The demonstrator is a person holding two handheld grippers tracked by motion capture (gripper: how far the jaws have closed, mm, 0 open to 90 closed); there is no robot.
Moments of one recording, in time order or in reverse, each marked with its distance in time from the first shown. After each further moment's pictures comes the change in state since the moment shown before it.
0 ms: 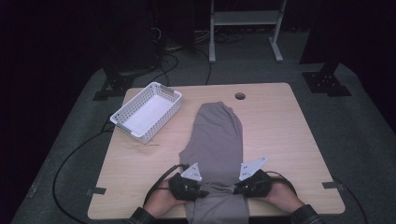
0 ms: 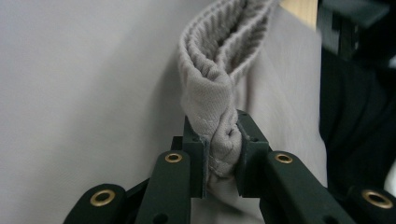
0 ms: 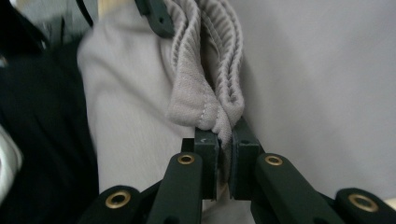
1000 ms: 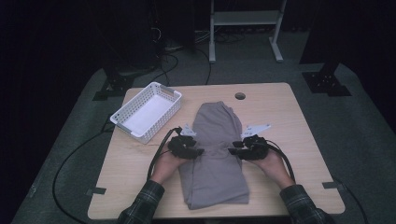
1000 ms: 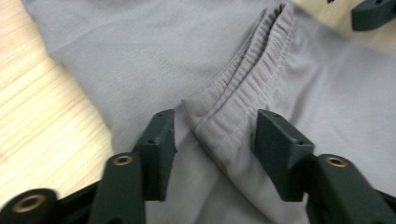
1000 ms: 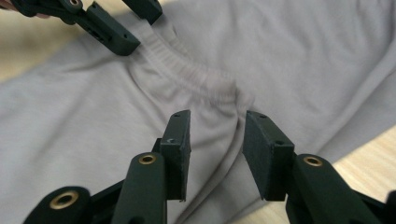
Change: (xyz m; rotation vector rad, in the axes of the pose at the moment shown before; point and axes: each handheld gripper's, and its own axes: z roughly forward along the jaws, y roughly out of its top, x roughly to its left) left arm 0.103 0.030 0.002 -0.058 0.316 -0.180; right arm -0.093 0.024 -0.006 -0.151 -0.284 0.232
